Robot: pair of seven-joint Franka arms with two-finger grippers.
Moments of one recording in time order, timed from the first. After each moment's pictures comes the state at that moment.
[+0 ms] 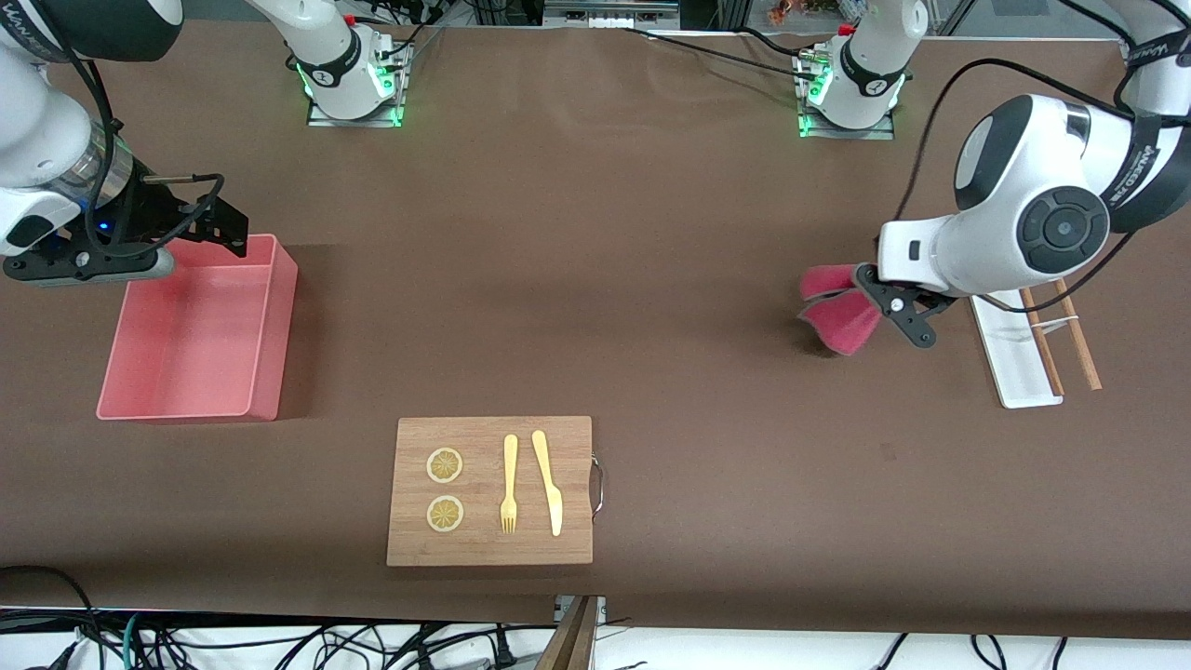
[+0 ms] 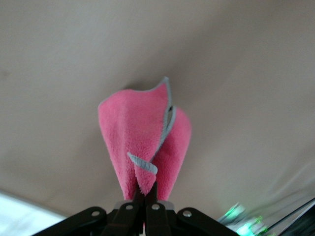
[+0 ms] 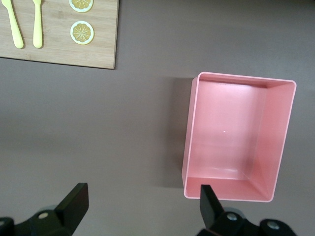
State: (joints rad) left arm 0.18 0.26 -0.42 -1.71 -0.03 1.63 0.46; right arm 0.11 0.08 0.05 -1.57 -0.06 1.62 0.04
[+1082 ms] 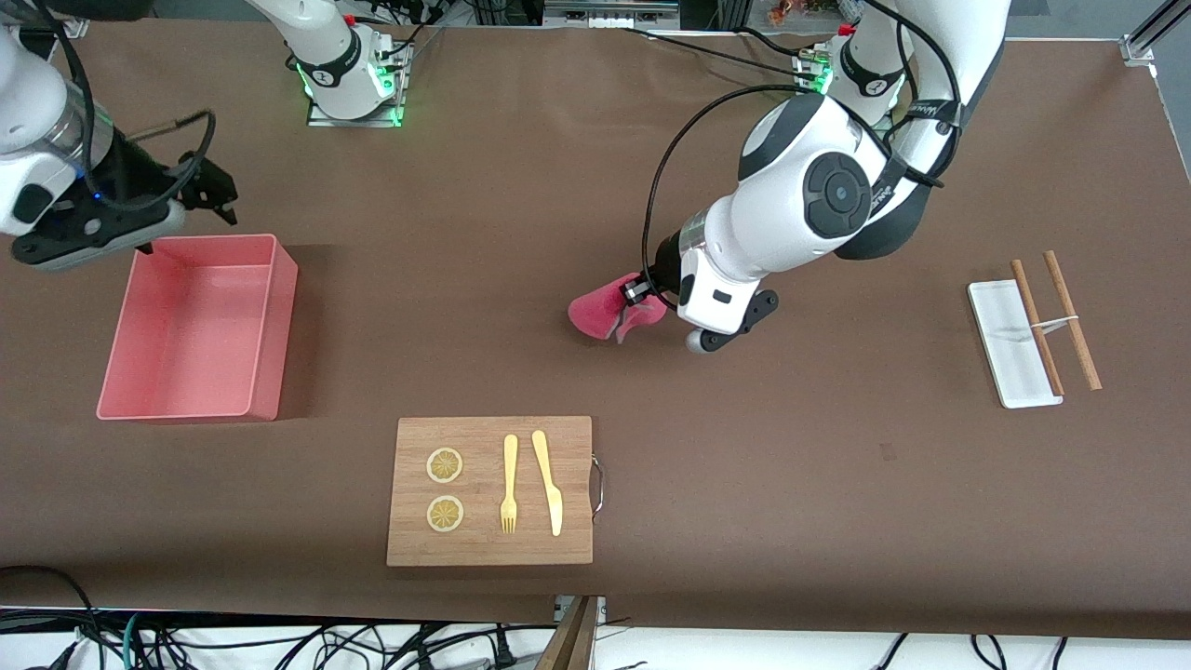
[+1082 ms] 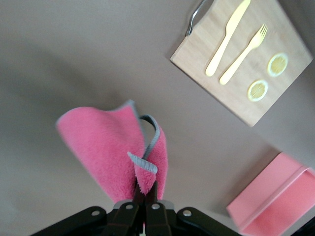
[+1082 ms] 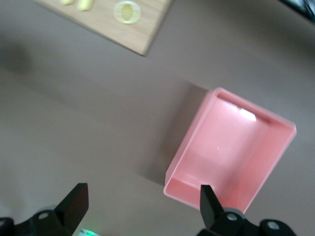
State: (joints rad) left arm -0.21 0.49 -0.43 -1.38 -0.29 1.99 -1.19; right arm 0.10 0.07 0.08 -1.50 -0.02 1.53 -0.38
